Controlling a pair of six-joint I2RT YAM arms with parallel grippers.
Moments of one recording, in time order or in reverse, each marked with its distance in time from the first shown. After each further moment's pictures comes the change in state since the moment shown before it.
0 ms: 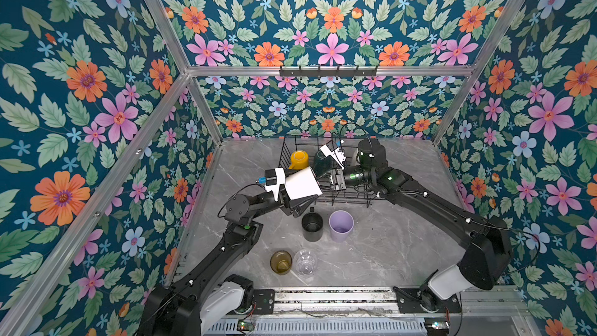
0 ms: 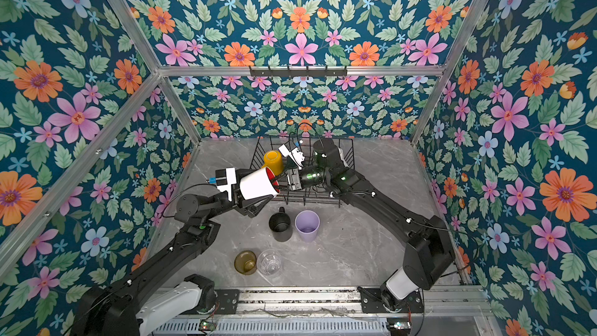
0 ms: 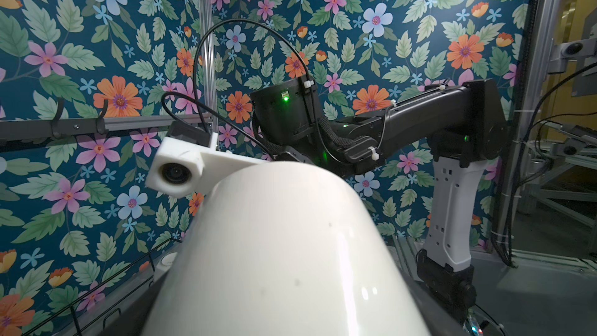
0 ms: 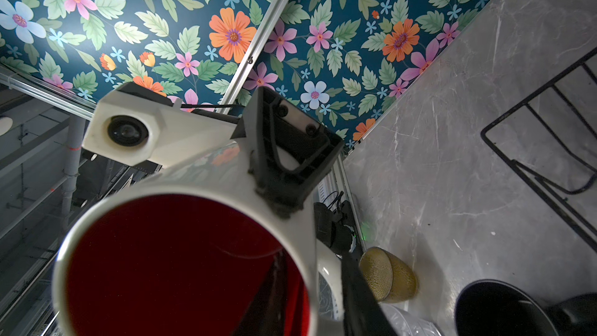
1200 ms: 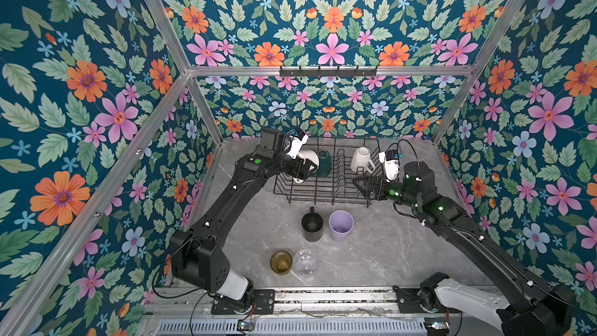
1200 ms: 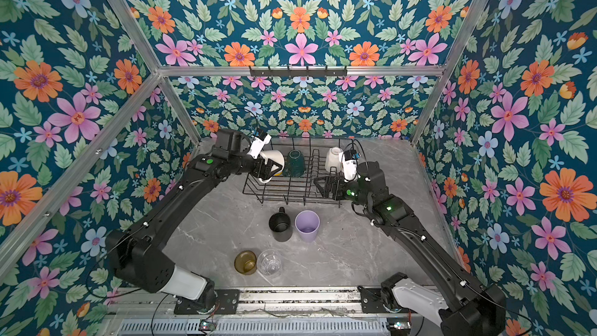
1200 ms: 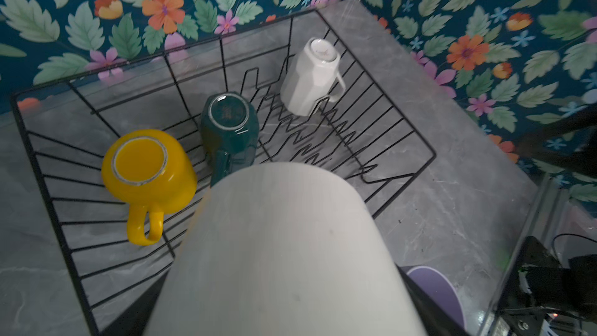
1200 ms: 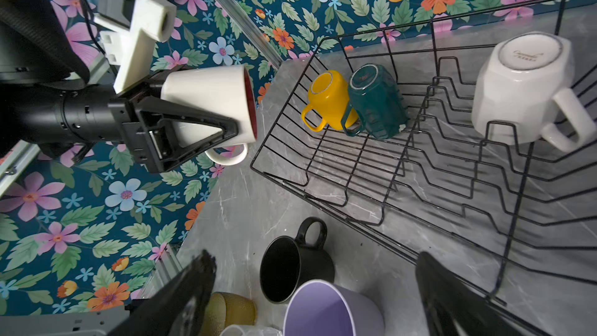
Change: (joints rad) left arm 0.000 0.537 0.940 -1.648 -0.480 0.420; right arm -0.175 -0.485 -0.367 -0.244 0.684 -0.181
